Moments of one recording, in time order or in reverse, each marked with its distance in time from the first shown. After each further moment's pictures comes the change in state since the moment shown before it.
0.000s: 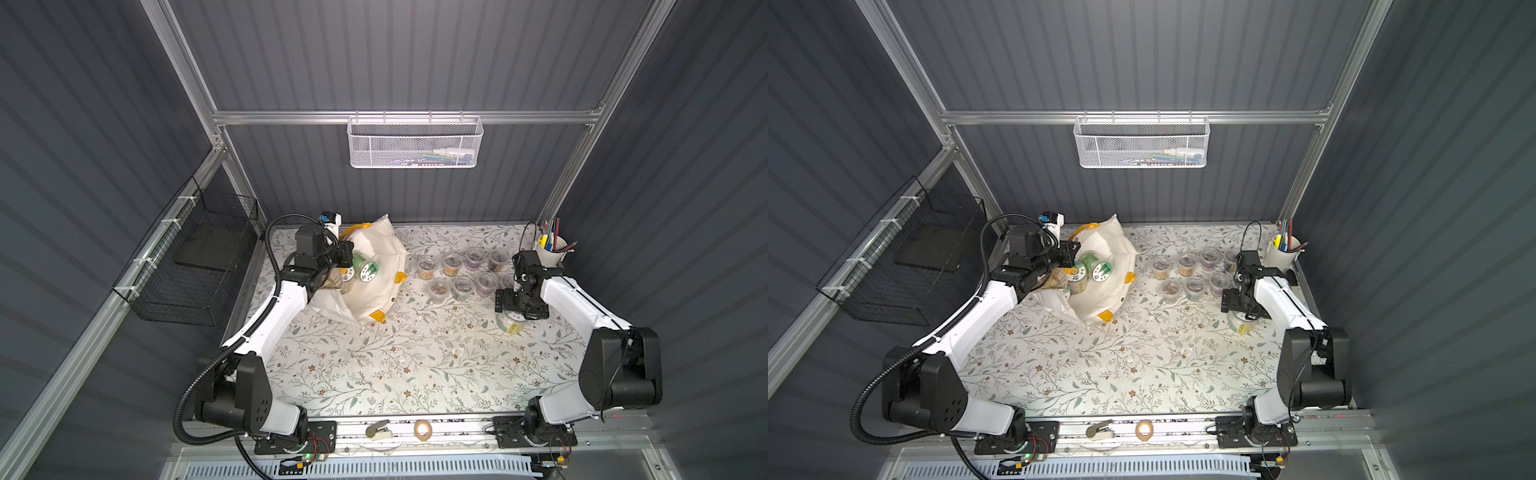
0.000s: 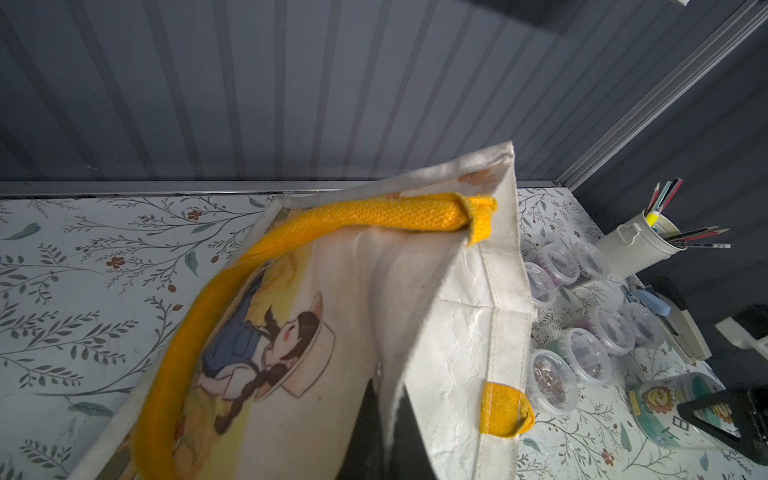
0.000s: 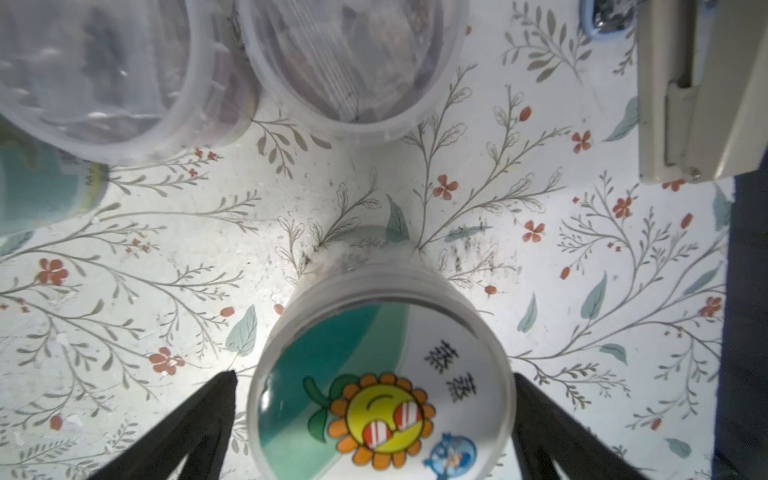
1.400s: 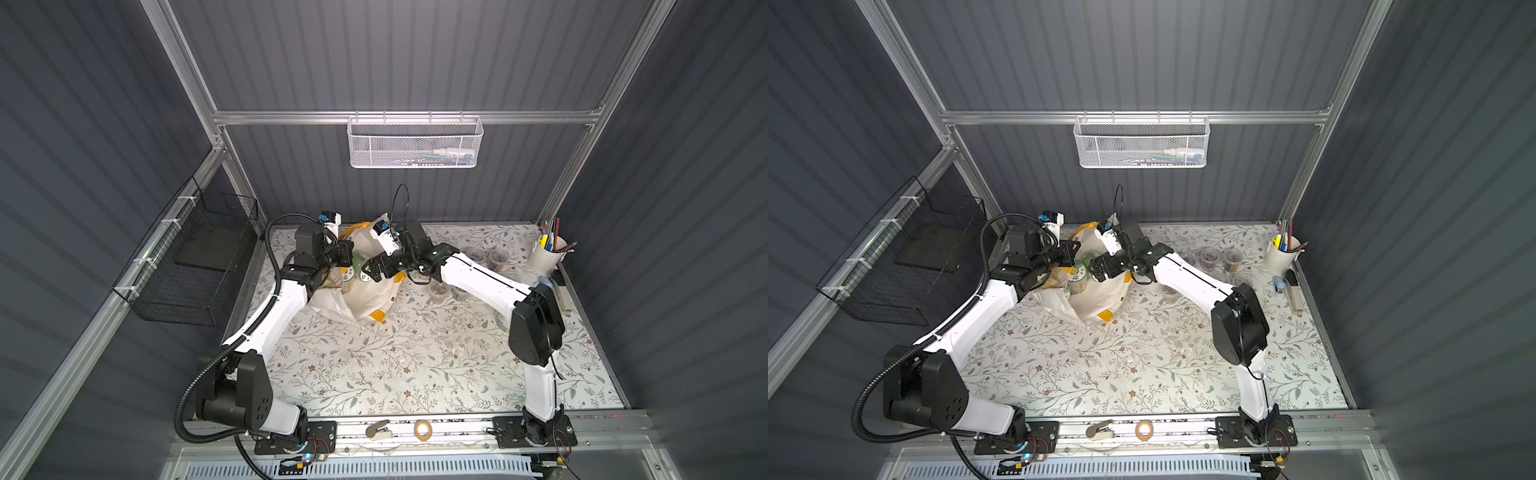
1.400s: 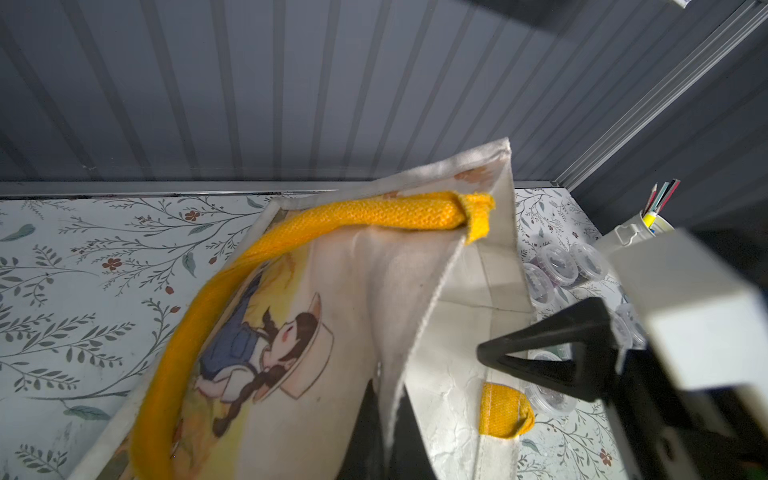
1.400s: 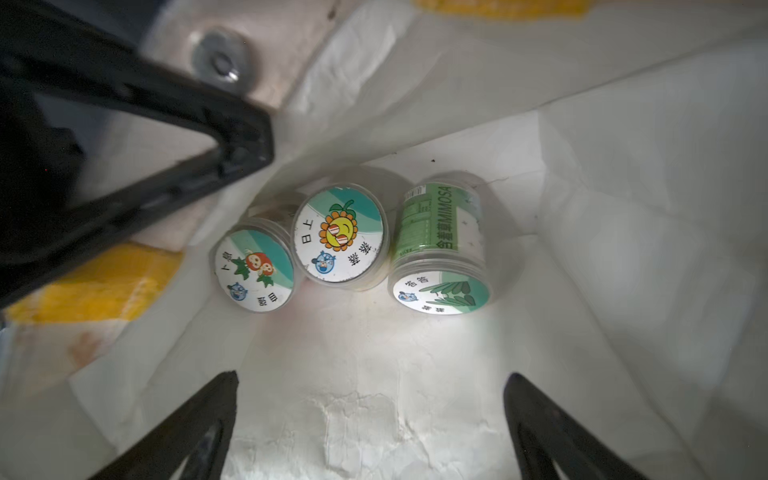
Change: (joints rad) left arm 0.000 0.010 0.009 0.000 0.013 0.000; right arm 0.691 0.582 0.735 0.457 -0.355 -0.112
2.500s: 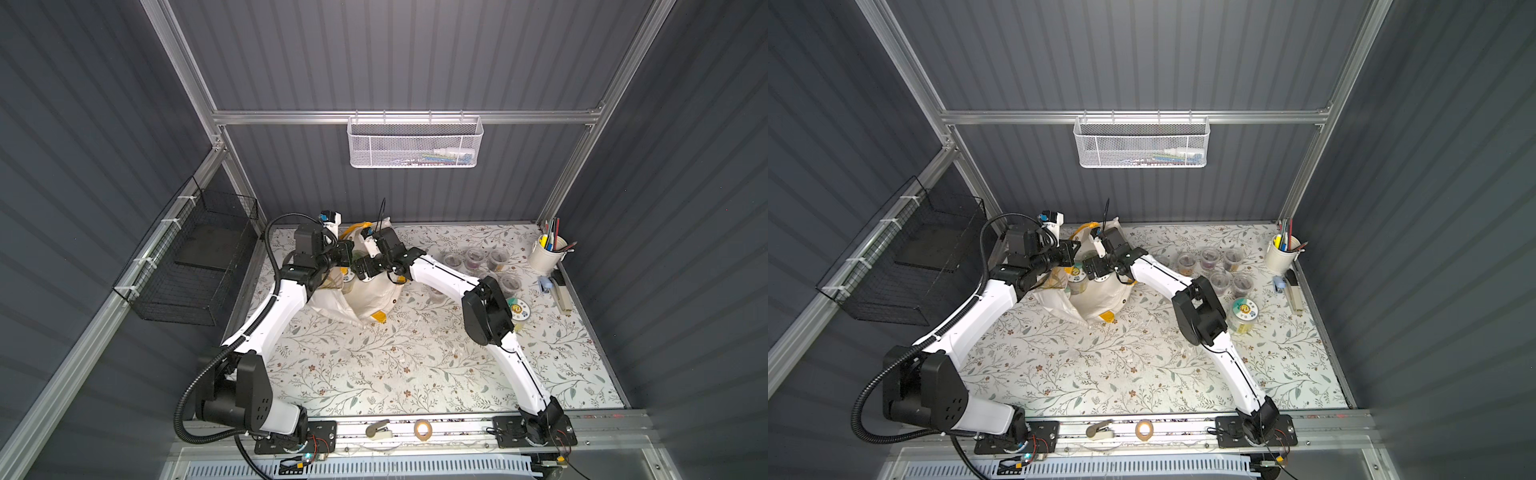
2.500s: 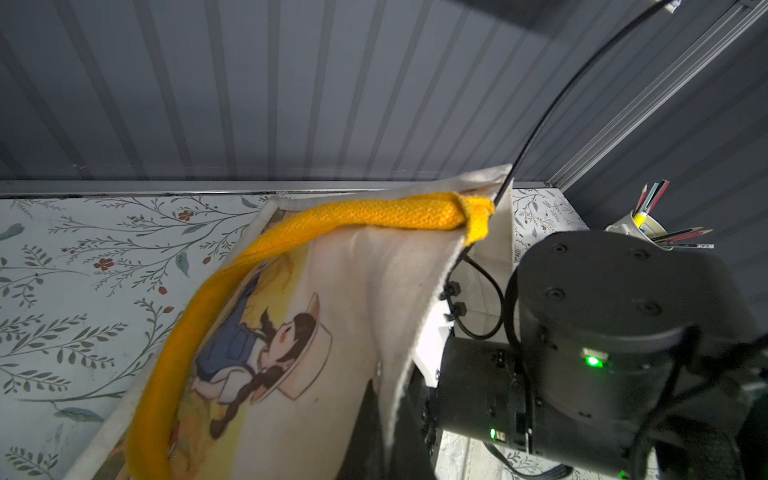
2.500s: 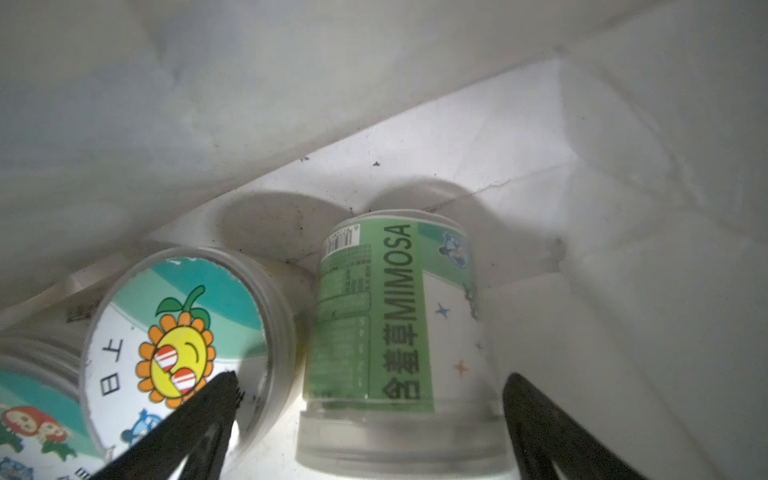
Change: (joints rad) left arm 0.000 -0.005 0.000 -0.001 0.017 -0.007; right arm 0.002 0.398 0.344 0.034 0.077 0.077
